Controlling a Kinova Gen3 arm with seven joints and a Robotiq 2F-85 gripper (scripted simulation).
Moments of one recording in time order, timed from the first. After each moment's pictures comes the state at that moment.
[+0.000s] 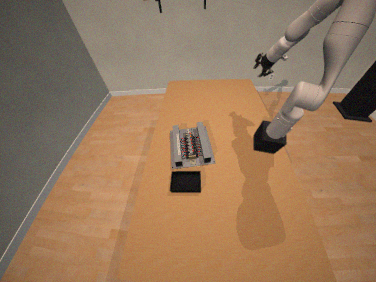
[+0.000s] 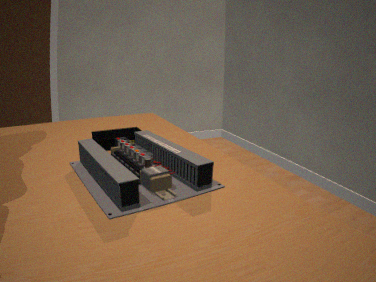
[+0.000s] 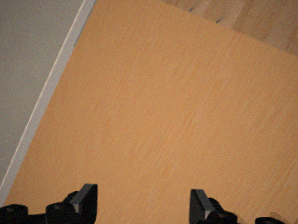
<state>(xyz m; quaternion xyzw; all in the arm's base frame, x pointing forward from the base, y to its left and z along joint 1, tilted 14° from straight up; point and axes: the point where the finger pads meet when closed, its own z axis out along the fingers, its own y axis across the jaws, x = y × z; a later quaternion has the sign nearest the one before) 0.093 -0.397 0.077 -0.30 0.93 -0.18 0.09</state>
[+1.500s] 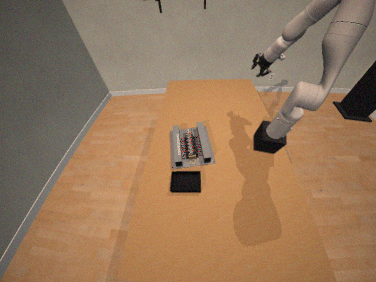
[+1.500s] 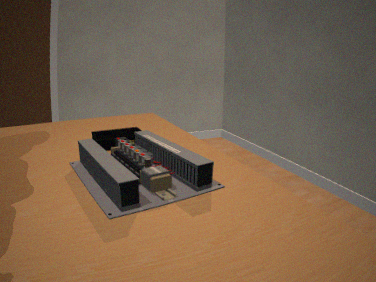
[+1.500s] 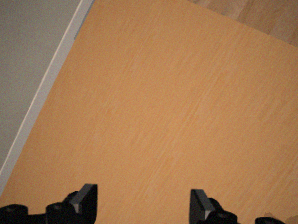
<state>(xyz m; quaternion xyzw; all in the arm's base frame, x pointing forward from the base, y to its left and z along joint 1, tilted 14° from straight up) 0.107 -0.395 0.075 -0.31 0.93 -0.18 0.09</state>
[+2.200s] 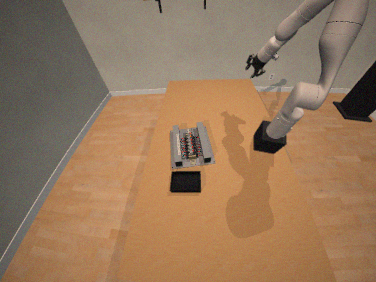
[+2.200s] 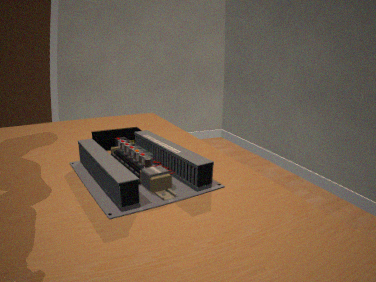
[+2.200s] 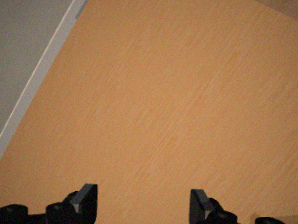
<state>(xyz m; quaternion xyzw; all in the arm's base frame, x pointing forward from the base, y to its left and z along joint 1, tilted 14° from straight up) 0.143 -0.389 0.071 -0.35 0.92 -0.16 0.10</state>
